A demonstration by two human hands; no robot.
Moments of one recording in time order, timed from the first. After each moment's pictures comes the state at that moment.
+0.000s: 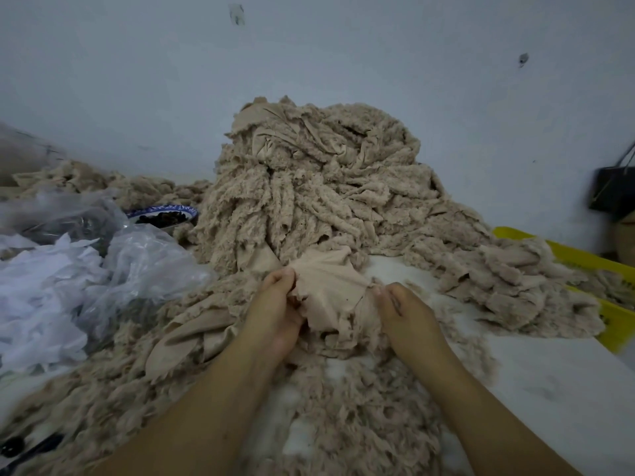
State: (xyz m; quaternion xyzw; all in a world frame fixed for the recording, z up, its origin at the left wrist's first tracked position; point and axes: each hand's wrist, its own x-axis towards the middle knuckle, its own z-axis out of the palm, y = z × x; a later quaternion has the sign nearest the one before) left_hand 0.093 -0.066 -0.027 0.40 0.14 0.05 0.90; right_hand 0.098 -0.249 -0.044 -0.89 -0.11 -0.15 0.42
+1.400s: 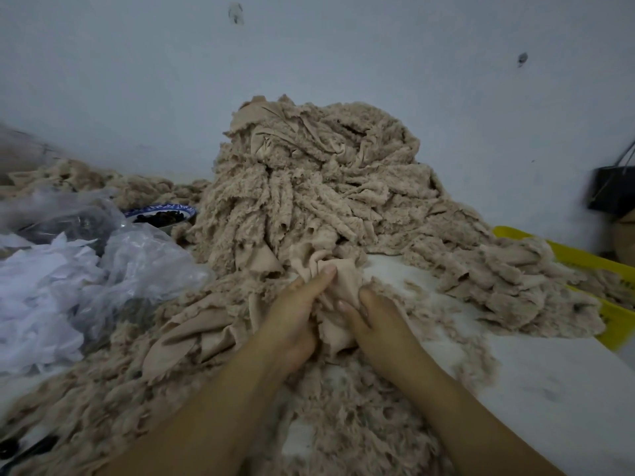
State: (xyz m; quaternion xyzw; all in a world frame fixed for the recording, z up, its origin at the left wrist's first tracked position) left_hand 0.076 -0.085 -0.021 0.49 0.03 -0.03 0.87; right_hand 0.092 -0.224 -0.050 -0.89 -0.22 -0.11 0.39
